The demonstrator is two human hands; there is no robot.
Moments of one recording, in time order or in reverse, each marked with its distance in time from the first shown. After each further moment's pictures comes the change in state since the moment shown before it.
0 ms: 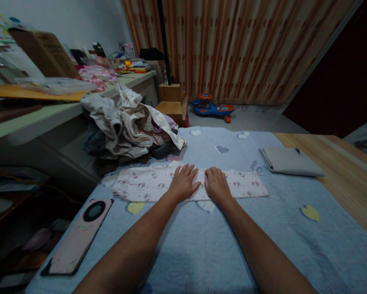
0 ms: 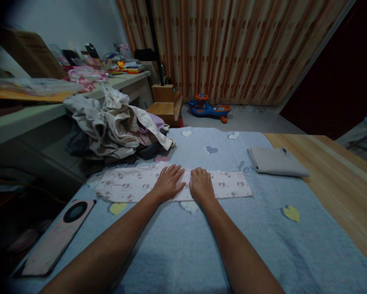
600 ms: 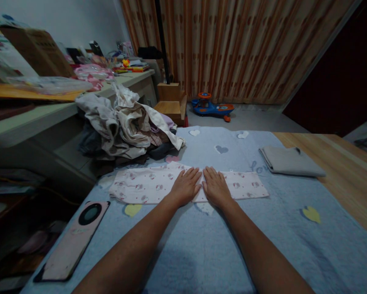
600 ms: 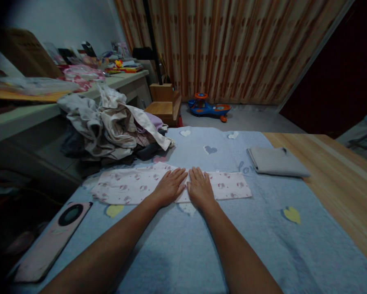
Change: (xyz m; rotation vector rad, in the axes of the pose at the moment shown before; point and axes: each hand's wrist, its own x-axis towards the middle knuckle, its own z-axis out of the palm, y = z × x) left_hand 0.001 0.009 0.009 -0.012 -0.069 0.081; right_hand -0.008 0.003 0.007 0.075 -0.164 -0.012
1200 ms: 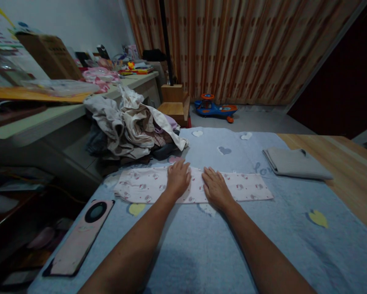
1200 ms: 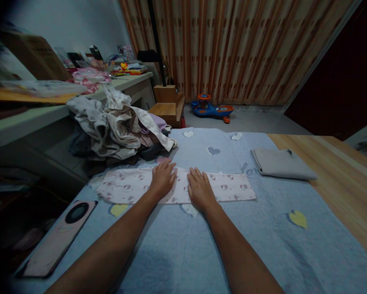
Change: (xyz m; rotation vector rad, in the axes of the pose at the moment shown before) left_hand 0.005 -0.024 -0.019 0.041 0.264 -0.319; right_hand 0.000 -0.002 -0.005 0.087 0.049 -0.157
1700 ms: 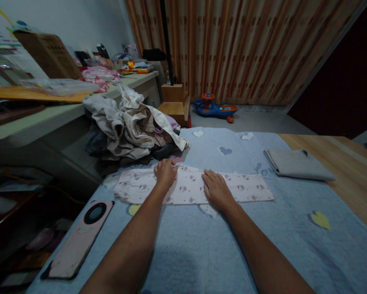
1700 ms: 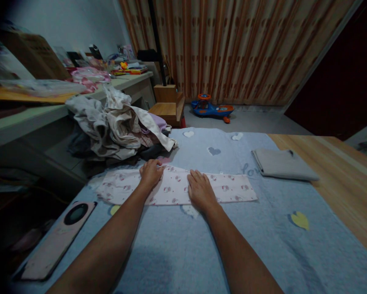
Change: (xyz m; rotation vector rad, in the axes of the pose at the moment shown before) left_hand 0.023 -0.049 0.001 -0.054 -0.025 -0.428; right_hand 0.002 -0.001 0.001 -0.026 -0.042 0.012
